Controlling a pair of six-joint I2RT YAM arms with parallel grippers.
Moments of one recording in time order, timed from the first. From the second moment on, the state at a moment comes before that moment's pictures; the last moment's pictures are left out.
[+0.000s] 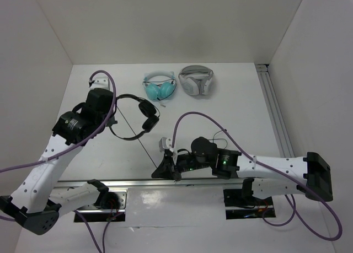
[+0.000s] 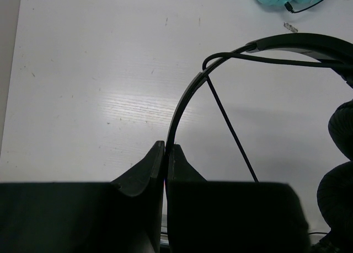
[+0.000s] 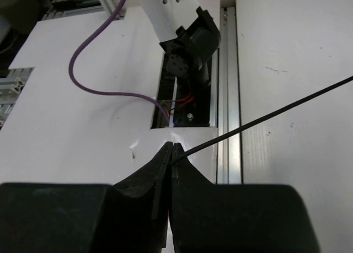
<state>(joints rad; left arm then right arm) -0.48 1.05 1.35 -1.07 -0.53 -0.42 1.27 1.10 0.72 0.23 -0.41 0.13</state>
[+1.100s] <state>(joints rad) -0.25 1.19 1.42 -1.04 -0.46 -0.42 1.26 1.07 0.71 0.29 -0.71 0.23</state>
